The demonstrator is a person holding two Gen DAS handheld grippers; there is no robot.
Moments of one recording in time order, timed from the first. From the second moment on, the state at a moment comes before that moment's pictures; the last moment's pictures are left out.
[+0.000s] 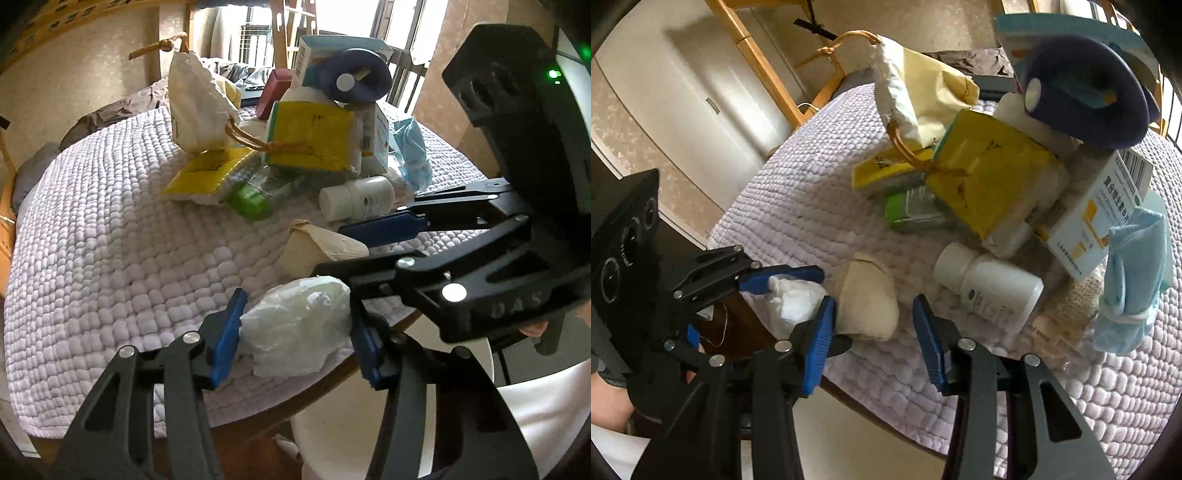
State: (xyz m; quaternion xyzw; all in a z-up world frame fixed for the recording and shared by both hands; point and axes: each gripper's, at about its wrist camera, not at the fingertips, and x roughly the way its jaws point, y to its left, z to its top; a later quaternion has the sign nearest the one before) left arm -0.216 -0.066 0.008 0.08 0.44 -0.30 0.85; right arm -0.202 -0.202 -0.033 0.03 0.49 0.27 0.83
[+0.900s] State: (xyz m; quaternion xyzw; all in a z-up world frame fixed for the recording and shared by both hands) left arm -0.262 -0.074 0.043 0.05 0.45 -0.29 0.85; right arm -0.278 -0.262 0.011 0.03 0.49 0.19 0.85
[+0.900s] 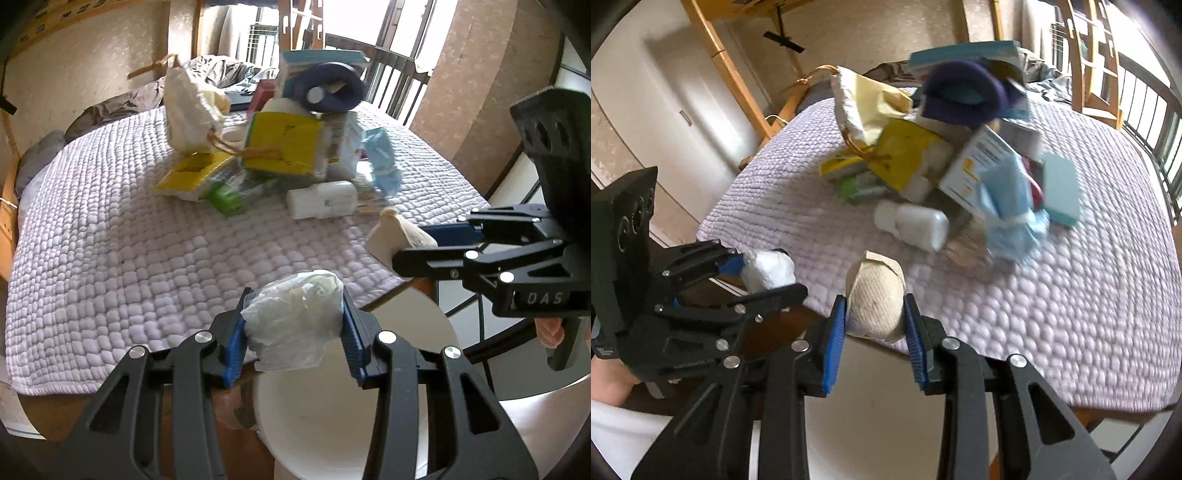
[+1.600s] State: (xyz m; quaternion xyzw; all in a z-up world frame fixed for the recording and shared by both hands) left arm -0.299 -0.101 0.008 0.07 0.51 -0.27 0.81; right arm -0.340 -0.289 -0.024 0.02 0.55 0.18 0.81
